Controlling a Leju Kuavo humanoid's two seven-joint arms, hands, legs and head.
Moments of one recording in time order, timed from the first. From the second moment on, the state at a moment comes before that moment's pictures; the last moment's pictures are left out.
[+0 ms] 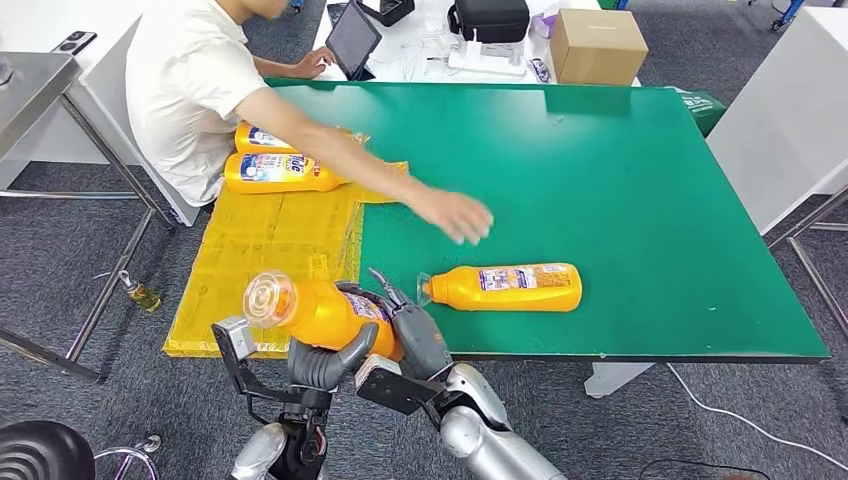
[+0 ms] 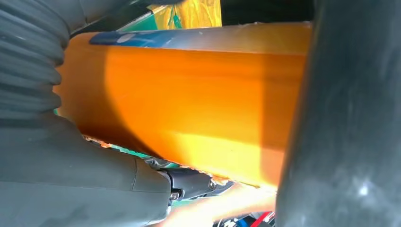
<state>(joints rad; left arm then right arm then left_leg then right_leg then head) -0.05 -0.17 -0.48 -1.40 0.51 0.19 -0.41 -0.28 0.14 0.73 -1.01 0.47 -0.36 -0.49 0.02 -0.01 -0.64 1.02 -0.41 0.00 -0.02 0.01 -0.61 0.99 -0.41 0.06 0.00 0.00</state>
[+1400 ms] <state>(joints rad) -0.57 -0.06 -0.09 -0.59 -0.93 0.35 -0.25 -0.06 0.27 0.44 -1.18 0.74 -0.70 -0.69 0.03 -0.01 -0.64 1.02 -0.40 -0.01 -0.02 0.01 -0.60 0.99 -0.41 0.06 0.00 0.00</state>
